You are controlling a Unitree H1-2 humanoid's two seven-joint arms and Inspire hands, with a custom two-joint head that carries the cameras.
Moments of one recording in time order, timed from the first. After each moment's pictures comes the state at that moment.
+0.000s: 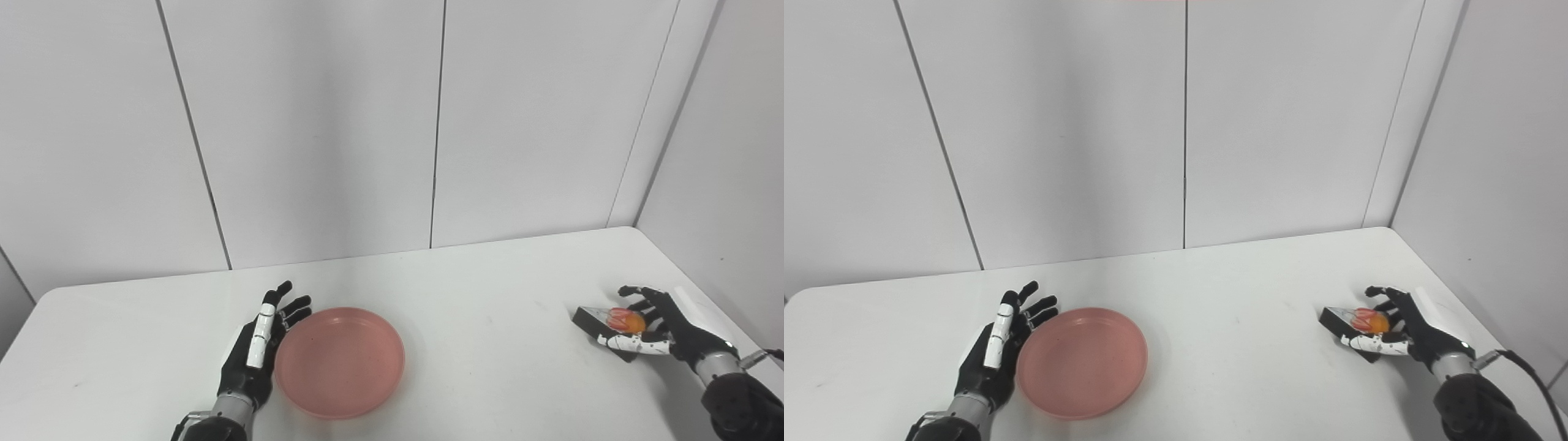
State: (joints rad) left arm -0.55 0.05 0.02 0.49 -0.17 -0.04 -0.18; right arm -0.33 -0.61 -0.05 0.31 -0.43 0.14 0.00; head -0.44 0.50
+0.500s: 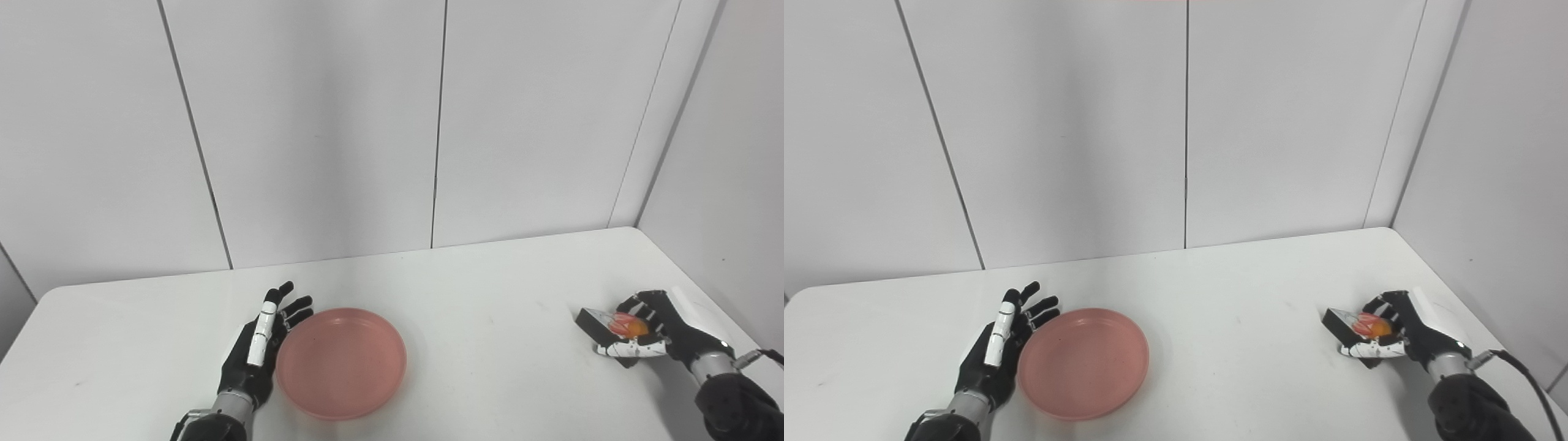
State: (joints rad) left arm -0.55 0.05 0.03 0.46 -0.18 0.02 -0.18; right arm -0.34 -0.62 0.00 0.33 -0.48 0.14 -0.05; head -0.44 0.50
